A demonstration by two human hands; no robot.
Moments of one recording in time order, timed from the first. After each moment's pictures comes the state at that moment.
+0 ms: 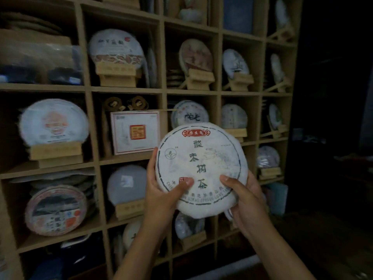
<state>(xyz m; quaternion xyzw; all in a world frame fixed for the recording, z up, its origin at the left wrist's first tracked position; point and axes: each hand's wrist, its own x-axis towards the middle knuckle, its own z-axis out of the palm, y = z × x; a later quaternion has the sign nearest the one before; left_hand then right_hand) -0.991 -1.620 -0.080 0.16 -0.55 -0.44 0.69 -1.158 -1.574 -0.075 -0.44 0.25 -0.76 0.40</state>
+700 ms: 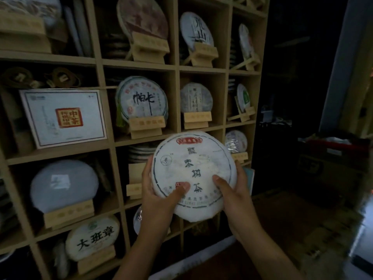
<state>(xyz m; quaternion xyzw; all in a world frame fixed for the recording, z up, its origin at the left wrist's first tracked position) -1.144 -1.680 -0.137 0.21 -0.57 -0.42 0.68 -1.299 -1.623 -0.131 -0.43 0.41 -0.75 0.31</state>
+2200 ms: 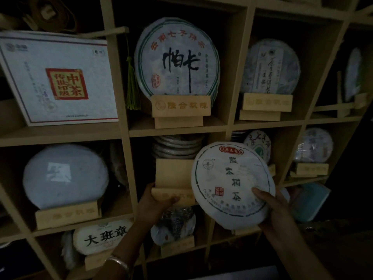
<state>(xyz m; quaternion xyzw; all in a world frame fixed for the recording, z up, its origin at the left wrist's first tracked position) -1.090 -1.949 -0.279 0.60 -0.55 -0.31 0.49 -1.372 -1.855 -0.200 -0.35 0.35 -0.69 0.53</state>
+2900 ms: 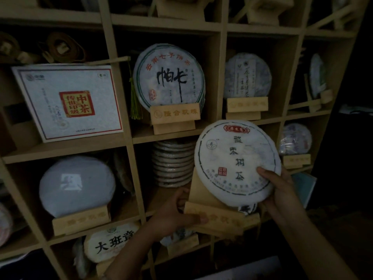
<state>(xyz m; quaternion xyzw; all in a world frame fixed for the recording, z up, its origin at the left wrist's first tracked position) -1.108 -1.858 -0.201 0.39 -0.68 -0.52 0.35 -1.366 -1.814 -0.151 -0.37 0.29 -0.76 0.46</state>
